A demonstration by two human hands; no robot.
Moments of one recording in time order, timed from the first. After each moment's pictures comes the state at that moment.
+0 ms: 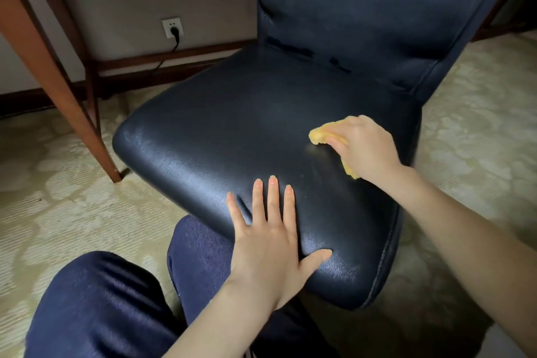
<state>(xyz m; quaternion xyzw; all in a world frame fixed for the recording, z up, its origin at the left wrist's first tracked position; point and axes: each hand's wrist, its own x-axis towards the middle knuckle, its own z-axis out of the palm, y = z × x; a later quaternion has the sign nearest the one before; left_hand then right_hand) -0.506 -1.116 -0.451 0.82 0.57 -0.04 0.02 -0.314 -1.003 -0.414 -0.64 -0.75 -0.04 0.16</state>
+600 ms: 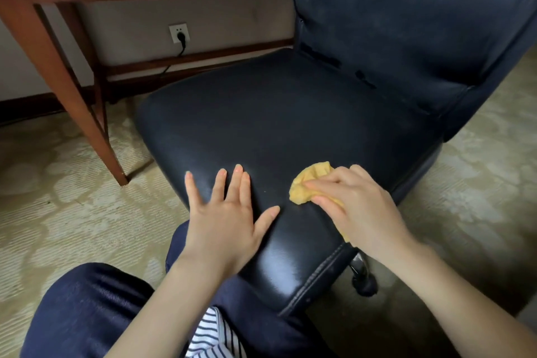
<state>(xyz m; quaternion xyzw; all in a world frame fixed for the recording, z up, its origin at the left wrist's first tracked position) -0.558 -1.086 -0.434 0.77 0.63 -0.04 0.00 -0.350 -1.090 -0.430 -0.54 -0.80 0.00 0.25</state>
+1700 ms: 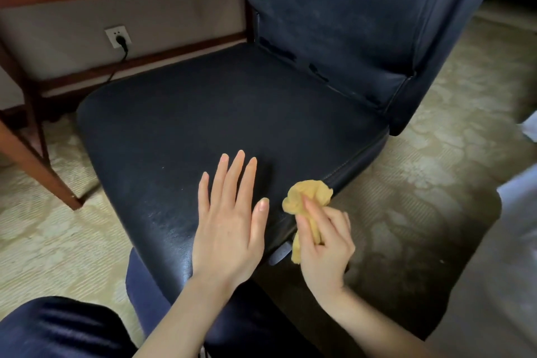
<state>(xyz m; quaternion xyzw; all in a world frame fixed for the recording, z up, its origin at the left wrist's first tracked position) -0.493 -1.095 -0.453 0.81 0.50 0.30 0.06 -0.353 -1.126 -0.524 -0.58 -0.54 -0.10 0.60</state>
